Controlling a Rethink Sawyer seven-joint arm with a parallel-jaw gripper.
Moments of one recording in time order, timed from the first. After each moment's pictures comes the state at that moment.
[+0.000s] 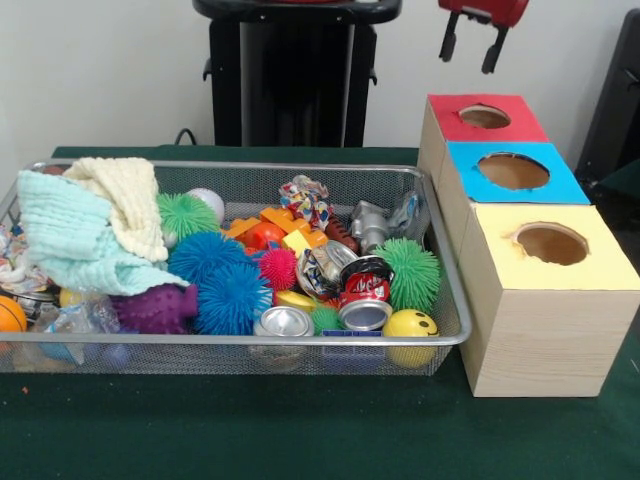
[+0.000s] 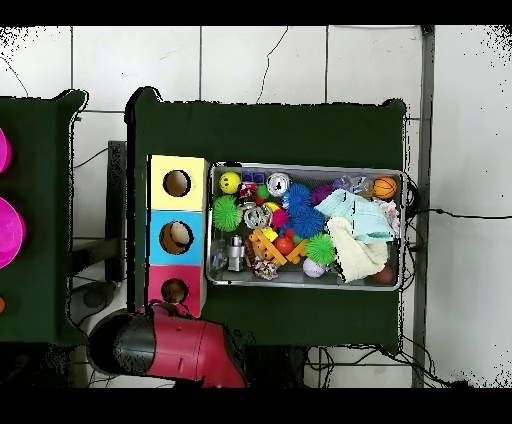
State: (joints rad) arm 0.30 -0.88 -0.28 2.08 0.23 0.57 2.01
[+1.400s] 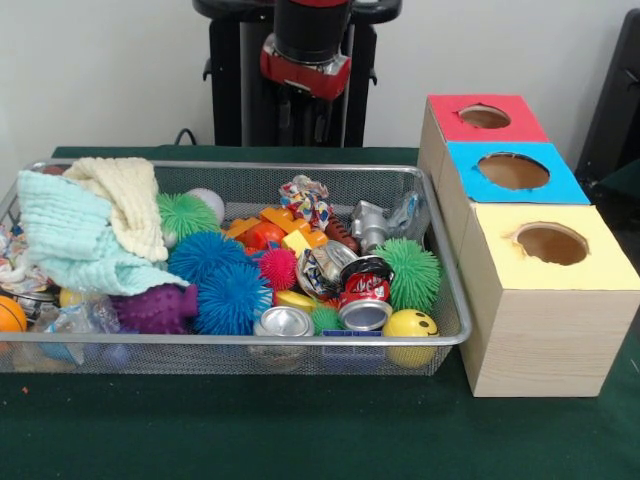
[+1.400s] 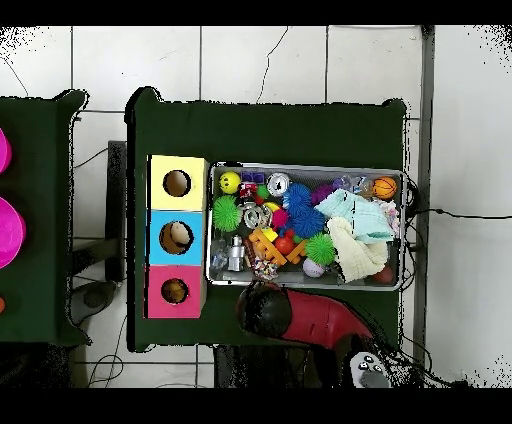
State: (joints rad) arm -0.29 -0.72 -0.08 2.06 -0.18 0.37 2.01
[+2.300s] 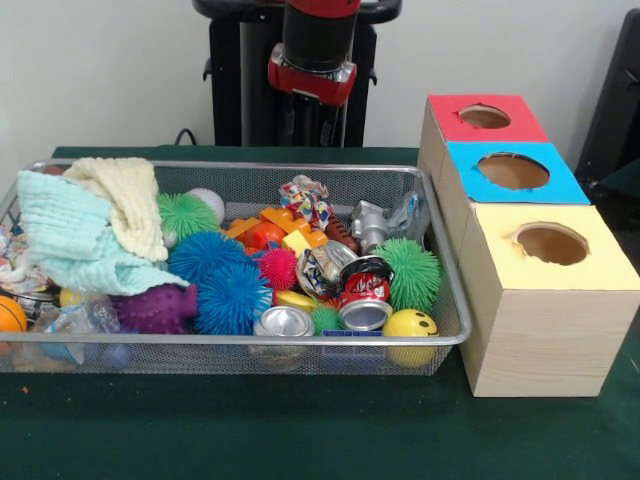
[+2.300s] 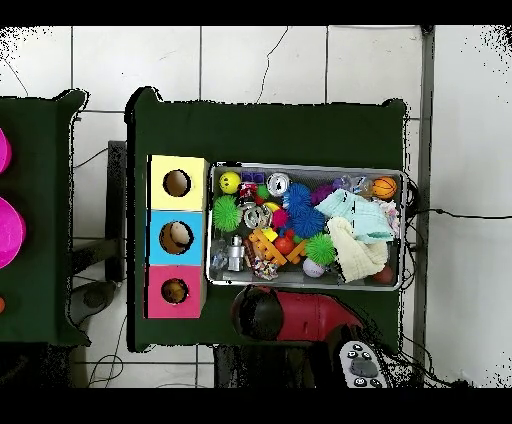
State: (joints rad) arm -0.29 -0.69 -0.05 2.05 -0.28 0.36 2.01
